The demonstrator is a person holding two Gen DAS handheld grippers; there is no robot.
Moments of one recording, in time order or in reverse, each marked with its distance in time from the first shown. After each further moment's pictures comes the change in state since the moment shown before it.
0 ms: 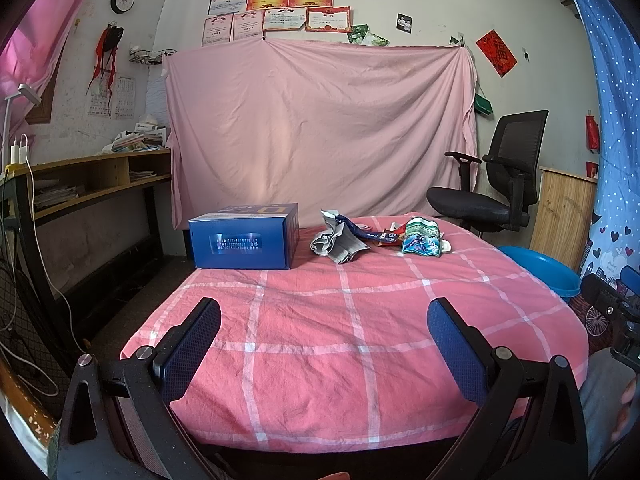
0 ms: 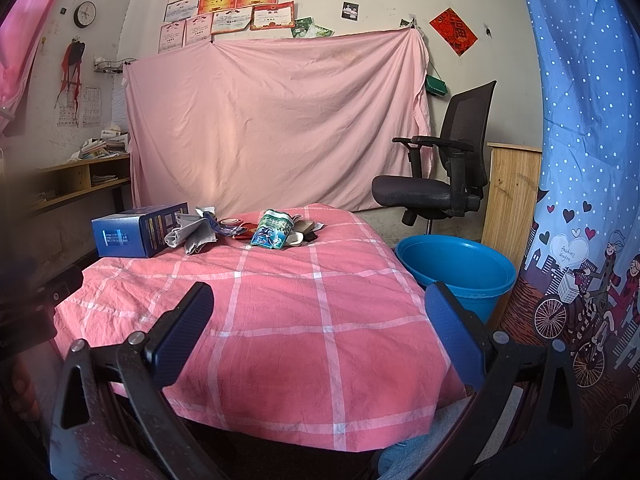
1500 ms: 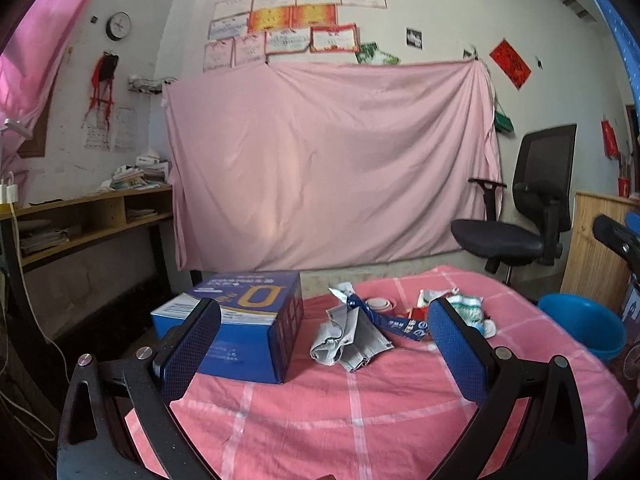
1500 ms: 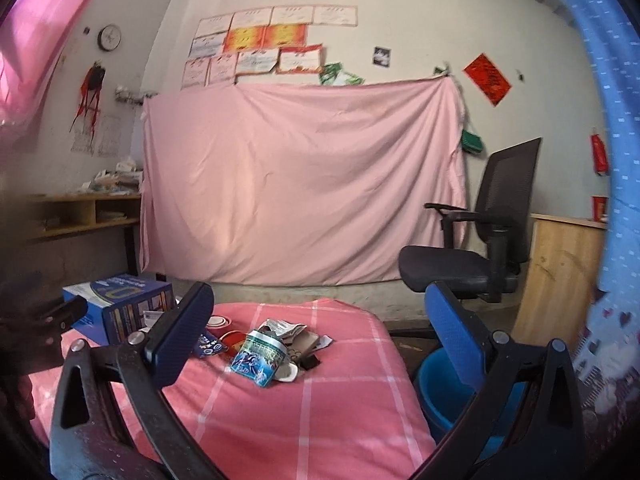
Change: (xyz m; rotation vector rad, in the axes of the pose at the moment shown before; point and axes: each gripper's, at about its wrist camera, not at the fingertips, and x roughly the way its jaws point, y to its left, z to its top) left arm 0.132 -0.002 0.079 0.042 -0.085 0.075; right arm 0.128 -0.008 0.104 -0.075 -0.185 0.114
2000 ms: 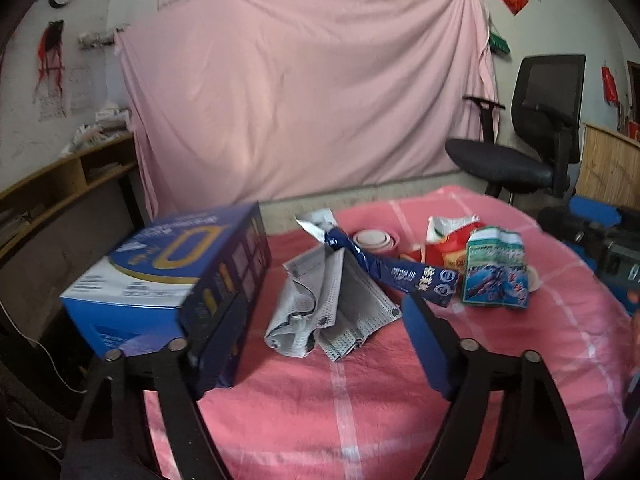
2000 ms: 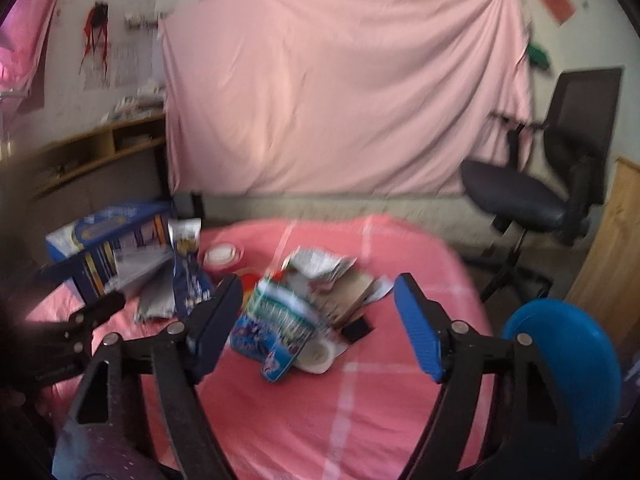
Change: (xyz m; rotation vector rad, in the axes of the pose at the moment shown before) left arm 0.130 -0.021 -0.030 0.074 0.300 -0.051; right arm 0.143 0.007 -0.048 0.009 0.398 0.204
